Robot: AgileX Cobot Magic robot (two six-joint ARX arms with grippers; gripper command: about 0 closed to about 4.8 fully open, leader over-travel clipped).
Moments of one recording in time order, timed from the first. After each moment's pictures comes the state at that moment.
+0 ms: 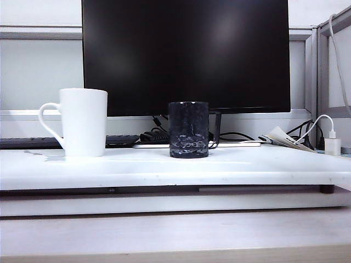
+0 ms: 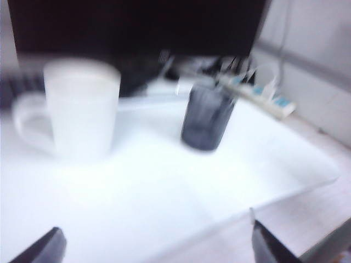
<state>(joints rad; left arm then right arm) -0.26 0.01 0.31 -0.41 0.29 -0.21 0.49 0.10 0.43 -0.40 0.08 0.10</state>
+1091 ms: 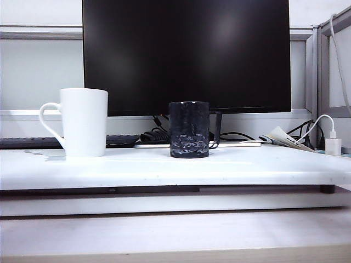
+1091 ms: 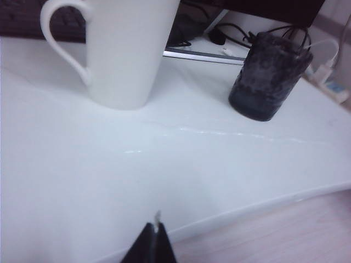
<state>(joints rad) -0.26 0.02 0.01 -0.16 0.20 -0.27 0.47 0.10 0.01 -0.11 0.23 0.08</state>
